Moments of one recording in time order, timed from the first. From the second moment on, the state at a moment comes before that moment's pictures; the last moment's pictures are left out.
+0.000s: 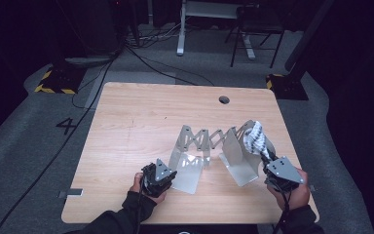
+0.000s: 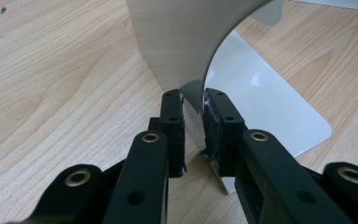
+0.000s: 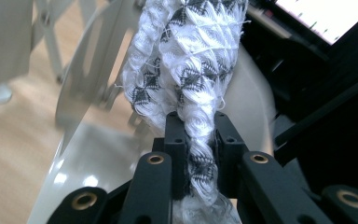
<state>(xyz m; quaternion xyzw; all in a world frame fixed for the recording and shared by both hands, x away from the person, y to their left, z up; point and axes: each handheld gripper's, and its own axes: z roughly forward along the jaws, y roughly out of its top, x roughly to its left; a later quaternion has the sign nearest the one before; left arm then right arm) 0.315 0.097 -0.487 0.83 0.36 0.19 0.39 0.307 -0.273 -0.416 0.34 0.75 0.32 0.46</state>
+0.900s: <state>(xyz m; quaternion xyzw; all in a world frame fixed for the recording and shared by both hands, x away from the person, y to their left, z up) 0.315 0.094 -0.487 0.83 0.35 0.19 0.39 0.341 -0.249 -0.493 0.32 0.84 0.28 0.32</state>
